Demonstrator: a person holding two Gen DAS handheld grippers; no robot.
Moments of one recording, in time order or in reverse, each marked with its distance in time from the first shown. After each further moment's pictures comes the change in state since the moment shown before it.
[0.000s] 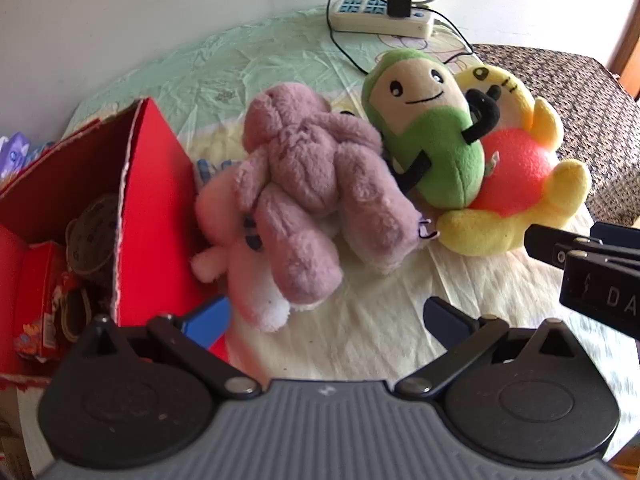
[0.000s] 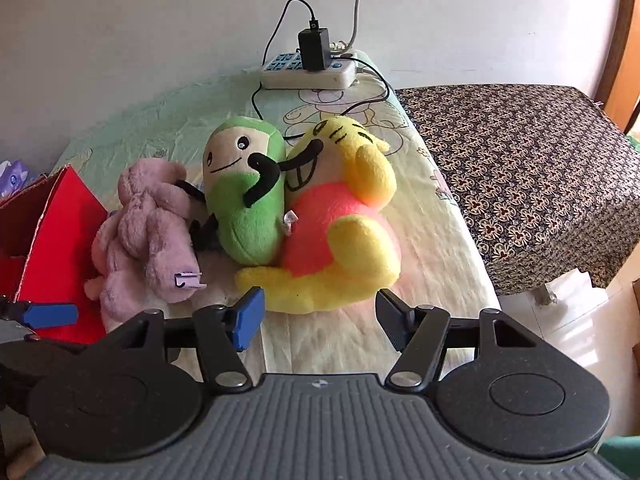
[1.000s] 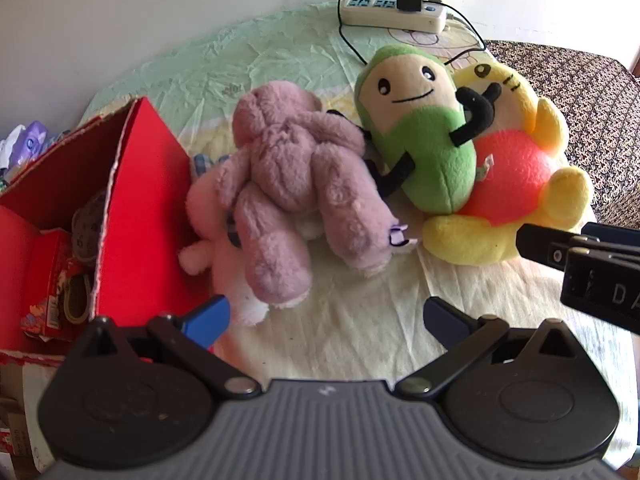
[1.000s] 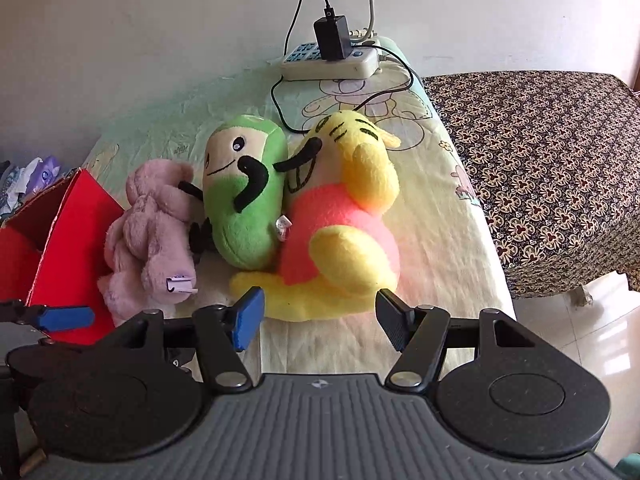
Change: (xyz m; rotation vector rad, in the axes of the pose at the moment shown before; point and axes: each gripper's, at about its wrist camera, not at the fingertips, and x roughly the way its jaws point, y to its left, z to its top) left arm 0.004 -0.022 0.006 -0.032 0.035 0.059; right arm 0.010 -0.031 0.010 0.003 0.051 0.142
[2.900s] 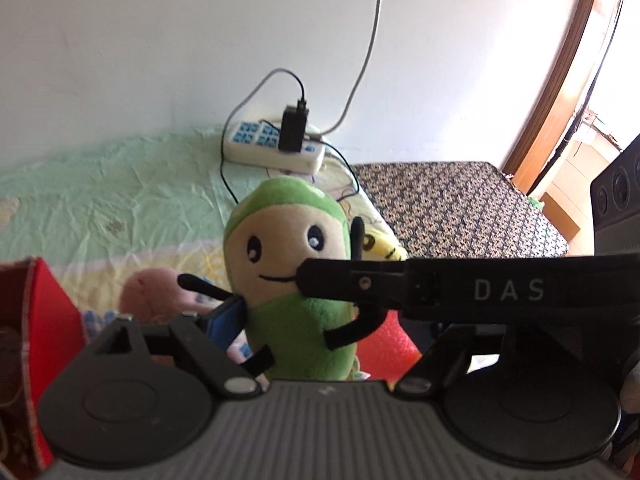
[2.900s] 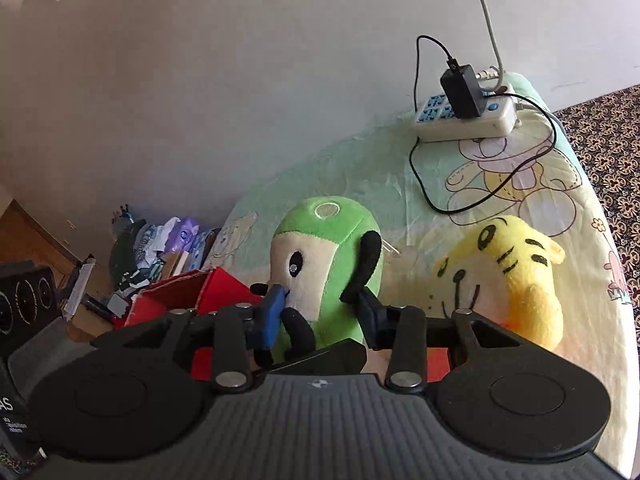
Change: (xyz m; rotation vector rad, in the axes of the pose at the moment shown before) left arm -0.039 0.015 0.056 0.030 -0.360 -0.423; right arm 0.010 0.003 0.072 0.049 -0.110 0.515
